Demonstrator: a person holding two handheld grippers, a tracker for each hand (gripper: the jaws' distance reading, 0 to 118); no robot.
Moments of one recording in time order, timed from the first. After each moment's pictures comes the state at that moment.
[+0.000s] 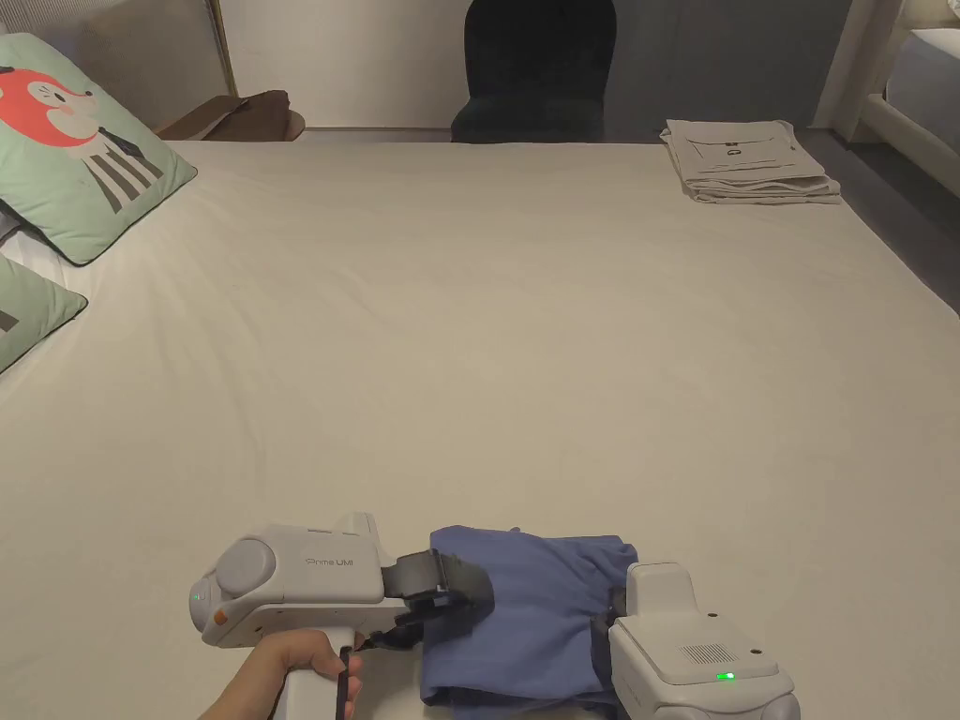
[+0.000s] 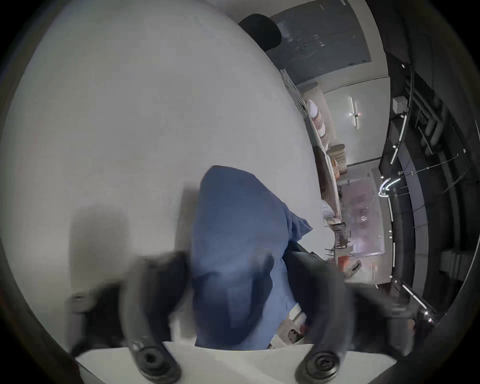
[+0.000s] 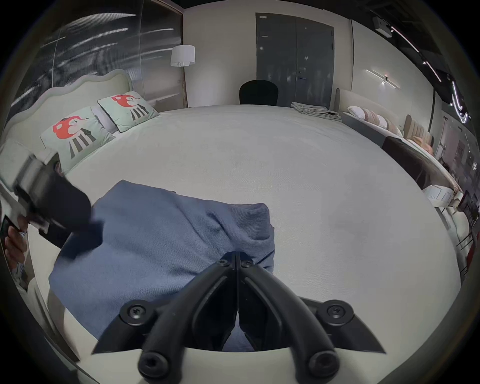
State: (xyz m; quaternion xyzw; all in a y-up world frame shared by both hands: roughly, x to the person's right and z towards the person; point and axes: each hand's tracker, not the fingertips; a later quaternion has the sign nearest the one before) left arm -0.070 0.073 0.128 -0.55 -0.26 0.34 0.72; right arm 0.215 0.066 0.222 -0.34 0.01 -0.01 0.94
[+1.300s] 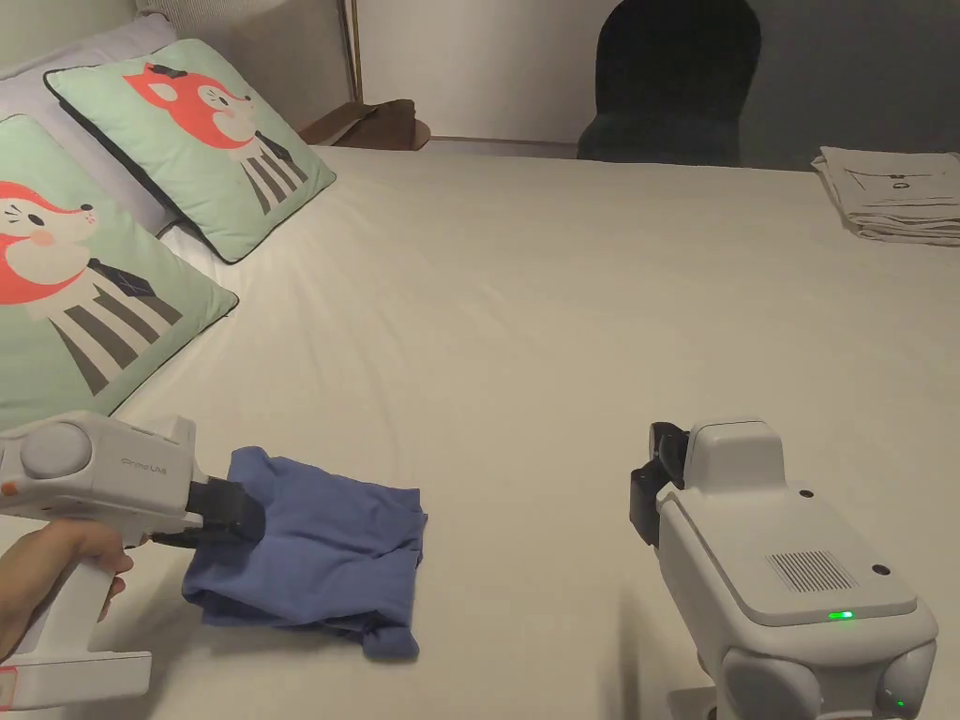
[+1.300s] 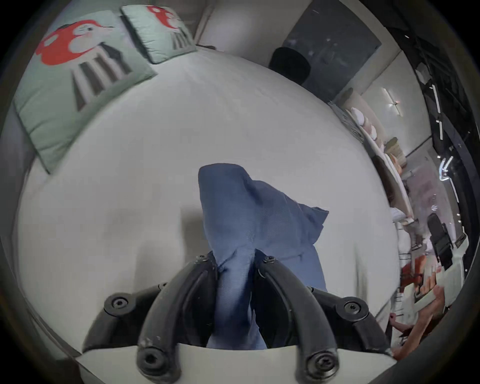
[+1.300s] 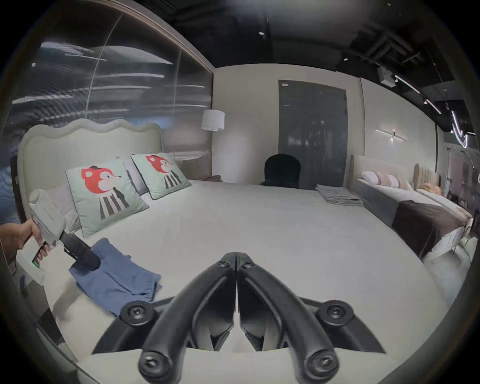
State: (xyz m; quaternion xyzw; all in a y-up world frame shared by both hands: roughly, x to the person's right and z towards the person) left arm -0.378 0.159 0.064 -0.52 -0.09 0.15 0.84; right arm 0.072 0.210 0.163 -0.14 0.07 0.02 0.99
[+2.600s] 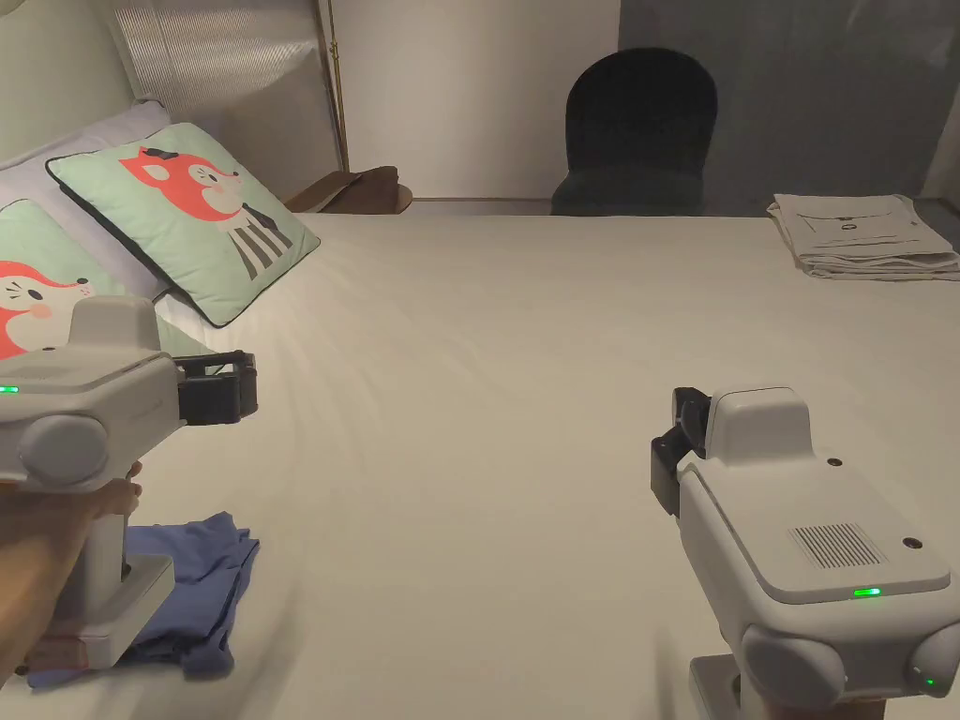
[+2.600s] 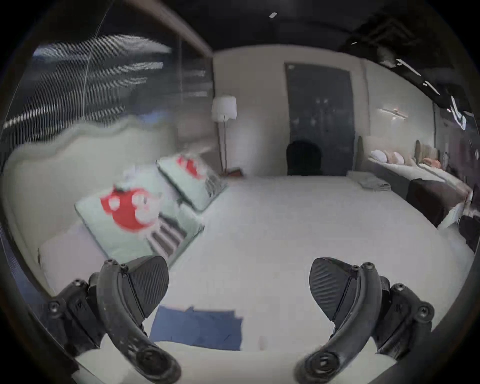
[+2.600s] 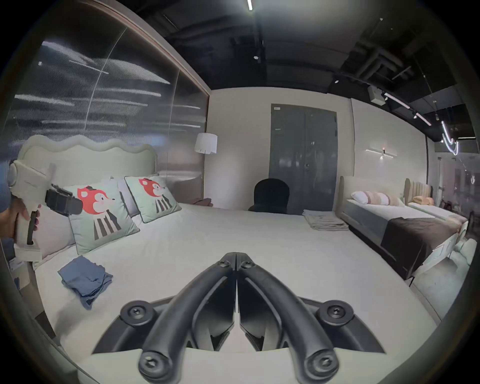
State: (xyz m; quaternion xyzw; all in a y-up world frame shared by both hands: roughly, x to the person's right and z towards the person) left arm -0.244 0.308 0.125 -0.16 0.03 -0.05 0.99; right arm 0.142 0.268 0.199 -0.06 0.04 0.02 1.00
